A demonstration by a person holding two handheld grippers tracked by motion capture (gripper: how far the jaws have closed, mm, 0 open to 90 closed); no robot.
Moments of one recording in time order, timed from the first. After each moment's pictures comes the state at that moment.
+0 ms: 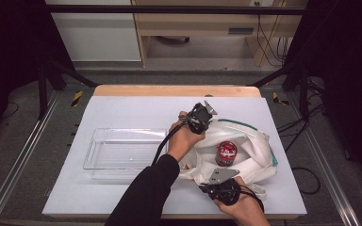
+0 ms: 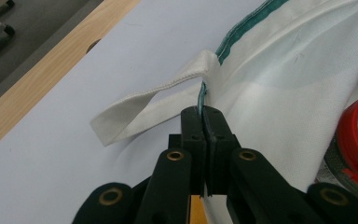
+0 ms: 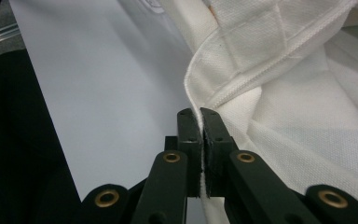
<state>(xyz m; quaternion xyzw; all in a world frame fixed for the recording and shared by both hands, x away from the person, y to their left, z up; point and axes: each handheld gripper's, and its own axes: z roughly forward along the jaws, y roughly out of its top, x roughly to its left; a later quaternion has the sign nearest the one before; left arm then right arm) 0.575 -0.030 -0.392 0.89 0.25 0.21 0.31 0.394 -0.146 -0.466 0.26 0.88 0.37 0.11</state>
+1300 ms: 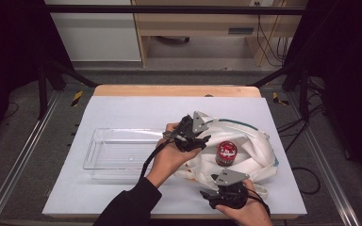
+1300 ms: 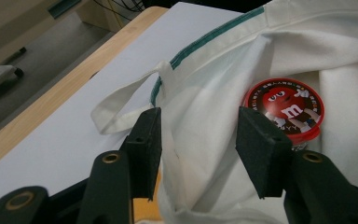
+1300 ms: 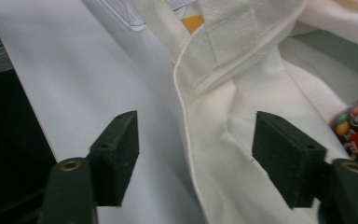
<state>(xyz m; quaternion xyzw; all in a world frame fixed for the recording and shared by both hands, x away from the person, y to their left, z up) 0.494 0.013 -0.361 0.86 0.22 0.23 0.39 0.380 -0.160 -0.456 0.30 0.86 0.39 0.15</state>
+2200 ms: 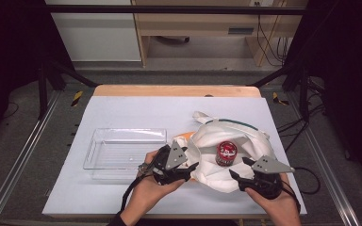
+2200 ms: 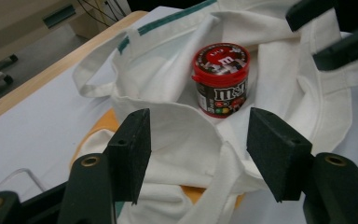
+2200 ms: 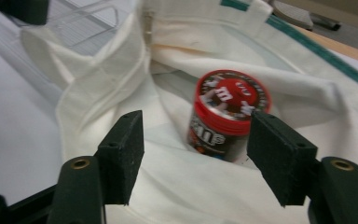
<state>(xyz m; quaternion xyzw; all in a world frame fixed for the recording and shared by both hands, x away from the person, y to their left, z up) 0.419 0.056 -0.388 0.85 0.21 0.21 0.43 0.387 -0.234 -0.406 0.37 0.79 0.42 0.25</state>
